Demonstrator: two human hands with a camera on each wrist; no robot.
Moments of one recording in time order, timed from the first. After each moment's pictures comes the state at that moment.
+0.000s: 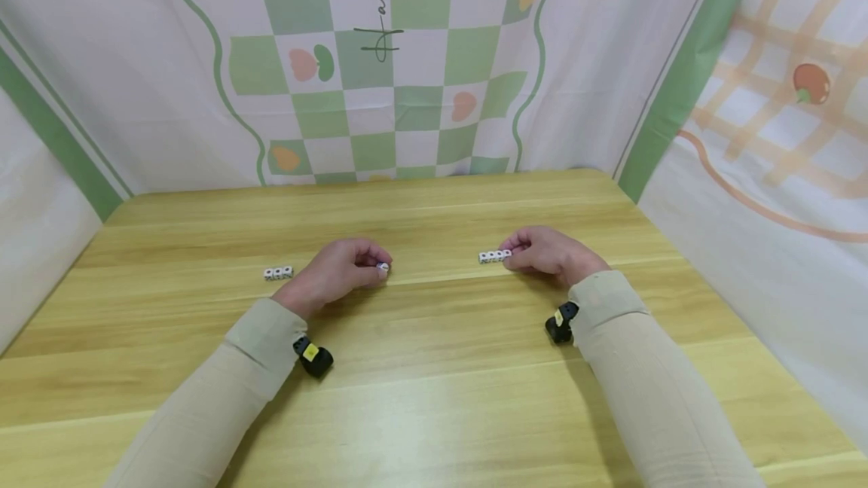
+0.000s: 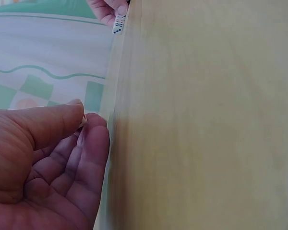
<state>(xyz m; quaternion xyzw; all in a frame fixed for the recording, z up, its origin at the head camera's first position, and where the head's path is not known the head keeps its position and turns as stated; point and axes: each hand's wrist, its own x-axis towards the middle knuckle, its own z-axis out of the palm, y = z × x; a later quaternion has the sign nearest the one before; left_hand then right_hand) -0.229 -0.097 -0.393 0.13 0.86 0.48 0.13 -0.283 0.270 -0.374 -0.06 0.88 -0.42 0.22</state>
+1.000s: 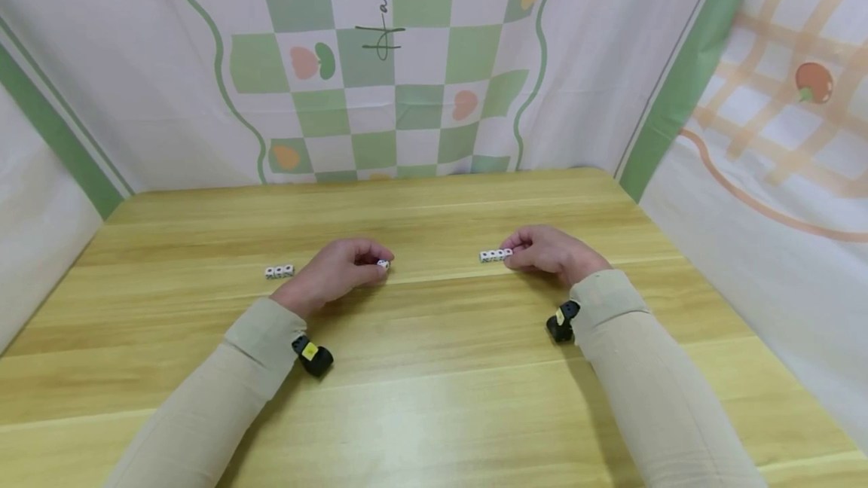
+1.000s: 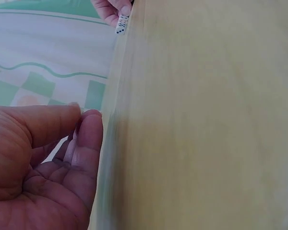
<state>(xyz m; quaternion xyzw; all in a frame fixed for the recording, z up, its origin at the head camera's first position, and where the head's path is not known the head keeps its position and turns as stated) -0.227 -0.100 -0.392 0.14 0.86 0.48 0.13 -0.282 0.269 -0.373 -0.06 0.88 -0.42 0.22</state>
